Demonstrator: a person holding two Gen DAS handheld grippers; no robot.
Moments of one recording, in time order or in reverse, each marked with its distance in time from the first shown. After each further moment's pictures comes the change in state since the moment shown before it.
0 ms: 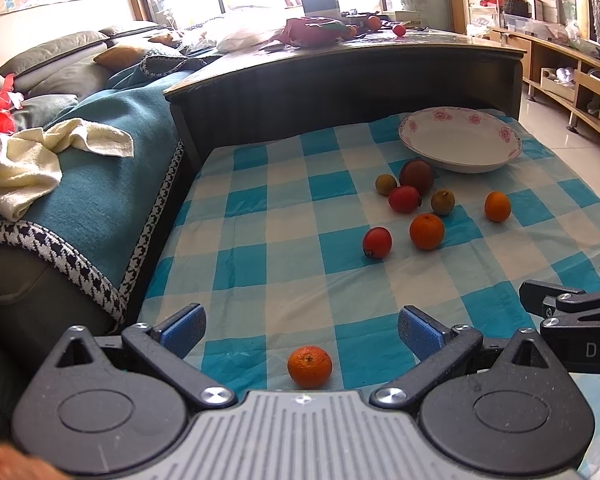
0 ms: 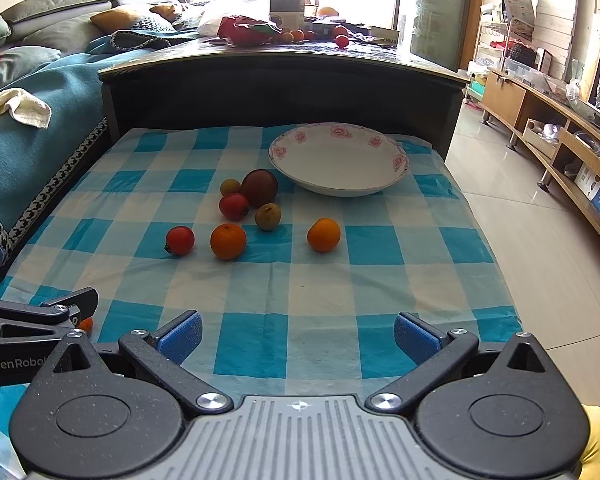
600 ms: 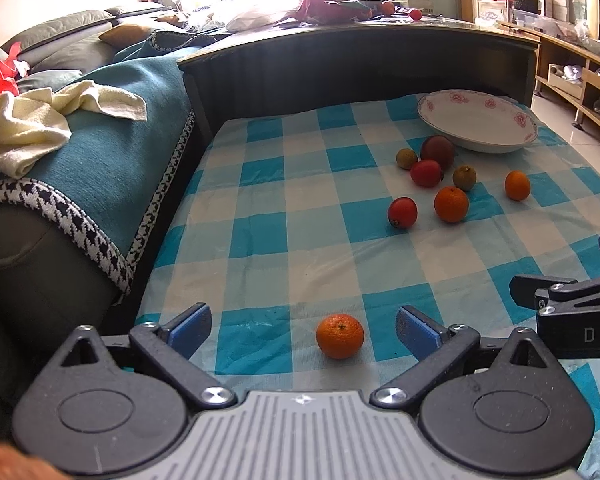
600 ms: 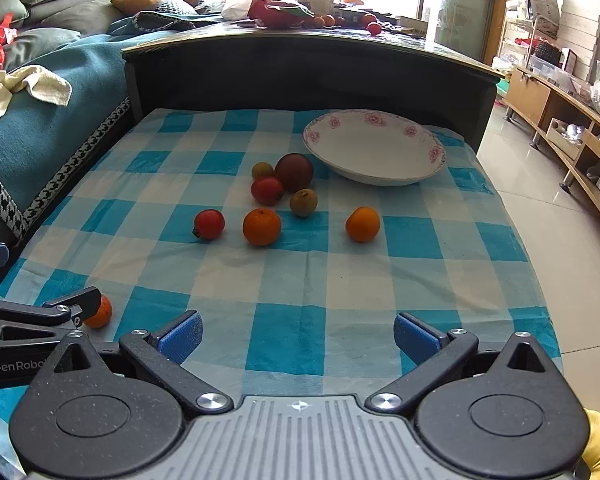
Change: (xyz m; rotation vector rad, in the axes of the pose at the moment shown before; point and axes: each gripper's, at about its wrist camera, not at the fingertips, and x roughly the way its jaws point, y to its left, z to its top) left arm 0.013 0.023 -0.019 -0.030 0.046 -0.011; right arm 0.016 0.023 -0.001 -0.047 0.049 0.059
